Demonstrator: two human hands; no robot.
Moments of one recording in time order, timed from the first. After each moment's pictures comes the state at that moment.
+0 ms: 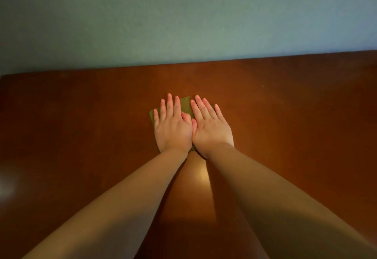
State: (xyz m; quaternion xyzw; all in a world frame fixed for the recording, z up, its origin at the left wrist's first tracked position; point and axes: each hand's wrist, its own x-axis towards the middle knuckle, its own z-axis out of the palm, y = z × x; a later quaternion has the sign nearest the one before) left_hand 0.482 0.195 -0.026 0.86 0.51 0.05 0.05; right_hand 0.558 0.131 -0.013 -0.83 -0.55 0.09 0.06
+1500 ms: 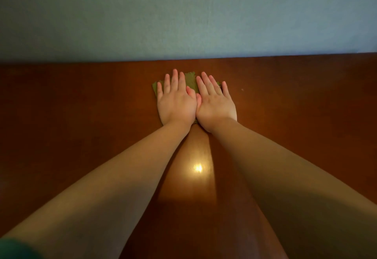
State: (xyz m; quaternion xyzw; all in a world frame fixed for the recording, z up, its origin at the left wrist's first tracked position) left_hand 0.587 0.214 -0.022 0.87 0.49 0.06 0.07; right_hand 0.659 0.147 -0.013 -0.86 -0.51 0.08 0.04
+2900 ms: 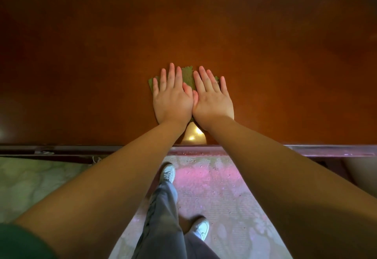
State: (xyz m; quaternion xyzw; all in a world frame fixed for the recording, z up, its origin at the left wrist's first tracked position) left_hand 0.398 -0.084 -0.032 0.86 0.51 0.05 0.06; right_hand 0.476 -0.146 -0.023 -0.84 -0.54 0.09 0.04
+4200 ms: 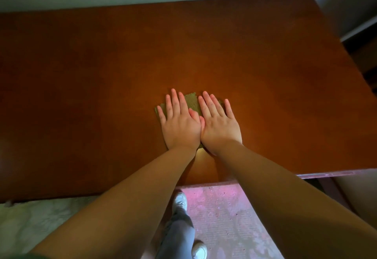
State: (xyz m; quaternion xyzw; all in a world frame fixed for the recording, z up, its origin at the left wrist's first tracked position) left_hand 0.480 -0.109 -0.027 0.86 0.51 0.03 0.07; right_hand 0.553 -0.174 -0.013 -0.85 -0.53 0.08 -0.01
